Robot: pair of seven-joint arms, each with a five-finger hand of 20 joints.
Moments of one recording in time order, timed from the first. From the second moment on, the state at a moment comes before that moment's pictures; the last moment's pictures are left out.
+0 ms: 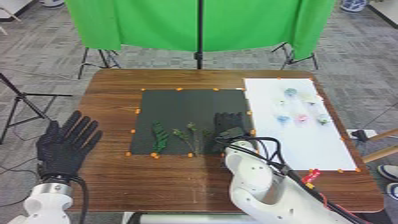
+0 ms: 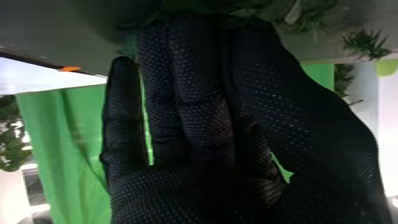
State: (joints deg) left arm 128.8 -55.1 -97.0 -121.3 6.3 13.5 21.3; right arm -72.7 -58.7 34.5 -105.6 -137.0 -3.3 48.5
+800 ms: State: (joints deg) left arm 129.3 -55.1 -97.8 -121.3 5.8 13.5 21.4; right arm -74.1 -58.9 36.5 -109.8 -131.7 -7.8 52.1
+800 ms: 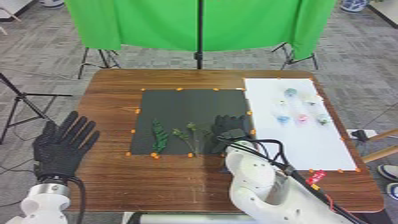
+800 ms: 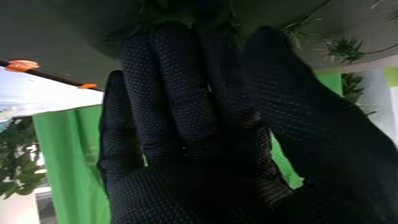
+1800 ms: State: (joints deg) left arm 129.3 -55.2 -97.3 -121.3 6.3 13.0 21.3; right arm -75.8 -58.3 44.0 -115.4 -132.5 -1.0 53.9
